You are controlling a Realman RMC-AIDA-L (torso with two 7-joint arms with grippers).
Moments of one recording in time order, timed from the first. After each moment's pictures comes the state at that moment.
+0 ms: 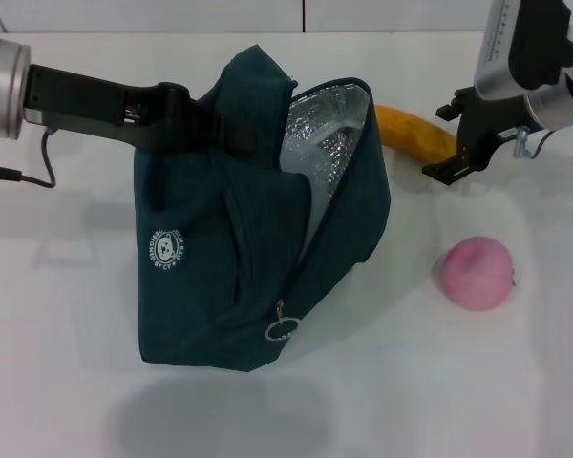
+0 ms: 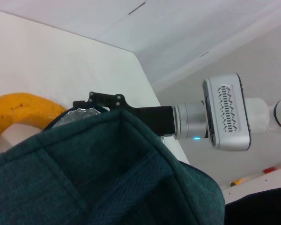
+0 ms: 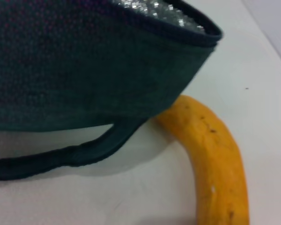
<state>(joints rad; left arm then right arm) -0.72 -1.98 0.72 0.87 2.05 1.86 -2.51 1.00 1.99 -1.09 -0.45 -2.38 -0.93 1.51</state>
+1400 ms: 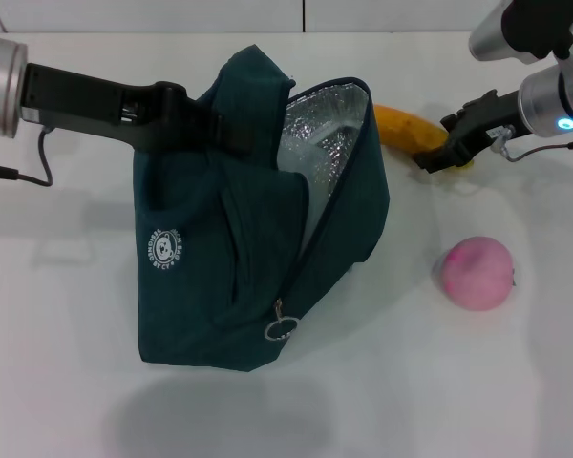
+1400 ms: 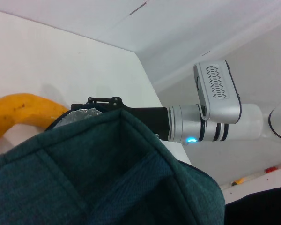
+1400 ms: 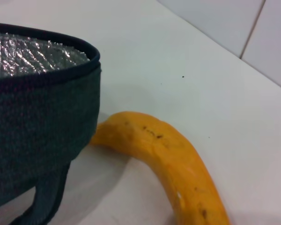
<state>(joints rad) -0.72 -1.98 0.72 0.87 2.05 1.87 -2.51 0.99 2.01 -1.06 -0.43 -2.38 -0.85 1.86</state>
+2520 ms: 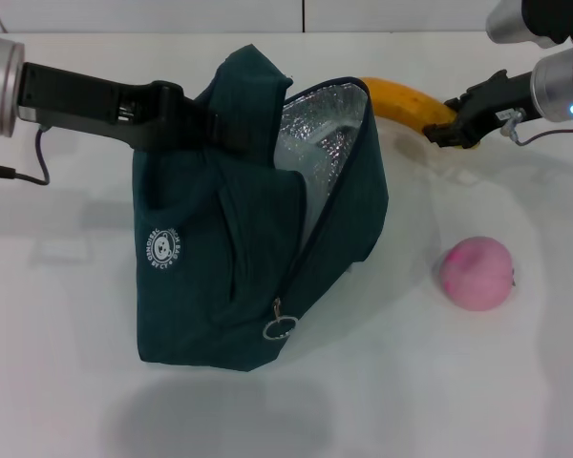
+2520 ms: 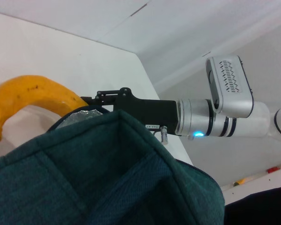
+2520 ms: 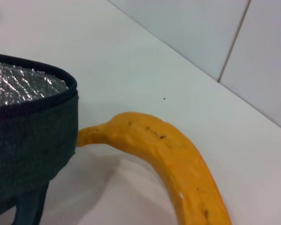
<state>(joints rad) -0.72 -1.97 0.72 0.87 2.05 1.86 -2.50 0.94 2.01 -1.06 -0.53 -2.34 -0.87 1.85</state>
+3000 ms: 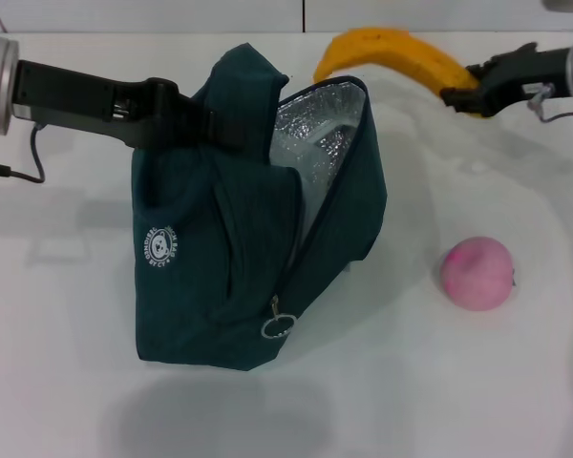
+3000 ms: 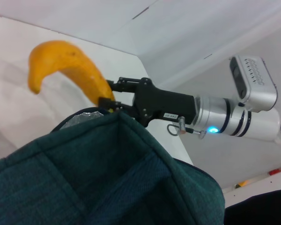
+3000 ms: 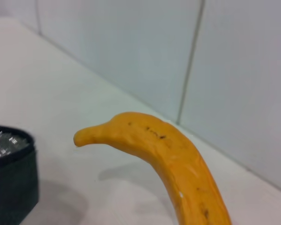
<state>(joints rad) -0.72 -1.97 0.72 0.87 2.05 1.86 -2.51 0.81 2.01 -1.05 -0.70 -2.19 -0.88 1.83</state>
